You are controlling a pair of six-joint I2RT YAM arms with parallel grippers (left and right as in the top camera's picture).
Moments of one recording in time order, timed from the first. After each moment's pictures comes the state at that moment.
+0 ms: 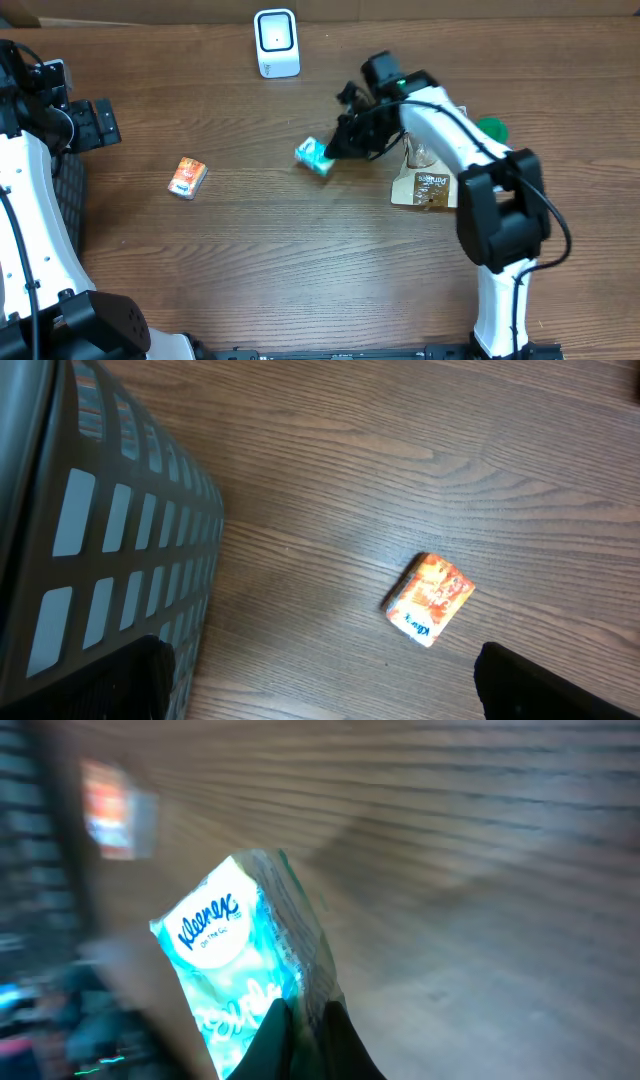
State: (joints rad) left arm 0.42 1.66 1.74 -1.18 0.04 0.11; right arm 0.35 2.18 1.73 -0.93 -0.72 0.25
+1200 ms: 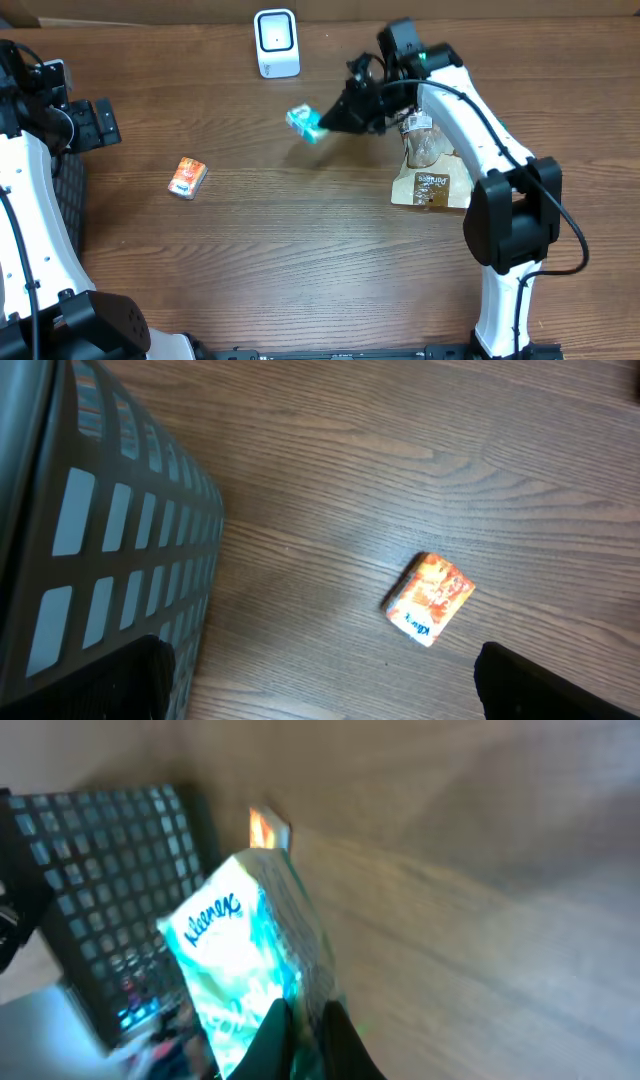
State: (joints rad) left arm 0.42 1.66 1.74 -1.18 0.04 0.11; right arm 0.33 2.16 1.95 -1.04 -0.83 0.47
